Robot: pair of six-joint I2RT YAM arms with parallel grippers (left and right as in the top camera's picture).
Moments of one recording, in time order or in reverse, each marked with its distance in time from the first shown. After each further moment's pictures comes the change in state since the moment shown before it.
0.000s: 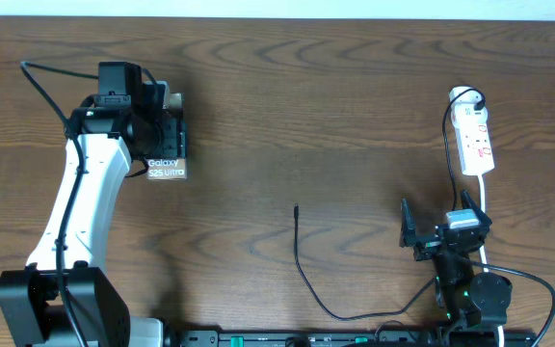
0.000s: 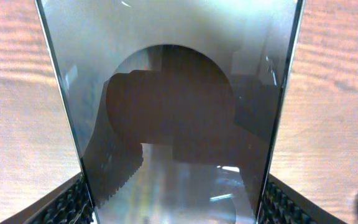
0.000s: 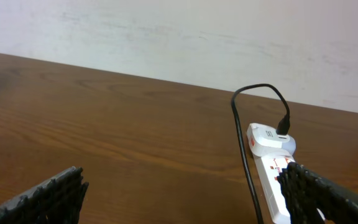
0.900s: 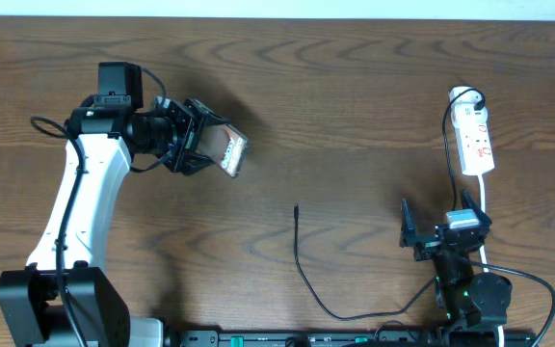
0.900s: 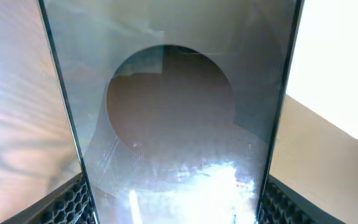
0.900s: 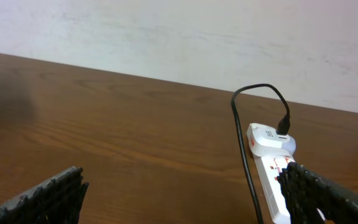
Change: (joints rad) left arm 0.000 0.000 0.000 -0.003 0.687 -0.996; right arm 0.000 0.000 0.000 0.000 0.000 0.000
